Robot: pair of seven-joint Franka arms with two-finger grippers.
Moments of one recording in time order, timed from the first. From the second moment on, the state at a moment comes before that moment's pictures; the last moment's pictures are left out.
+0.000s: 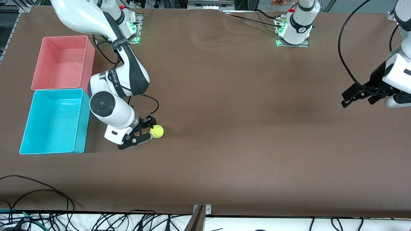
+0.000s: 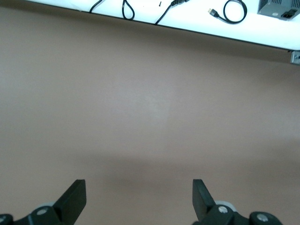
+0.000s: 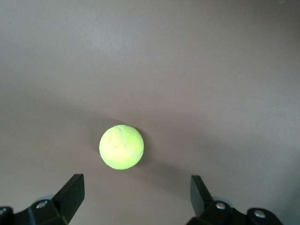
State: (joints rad) left arm 0.00 0.06 -0.06 -1.62 0.00 1.83 -0.23; right arm 0.39 0.60 -0.03 -1.46 0.02 2.04 -0.04
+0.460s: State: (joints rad) left arm -0.08 0.06 -0.01 -1.60 0.00 1.81 -0.34; right arm 0.42 0.69 -0.03 -1.46 0.02 2.08 -0.04
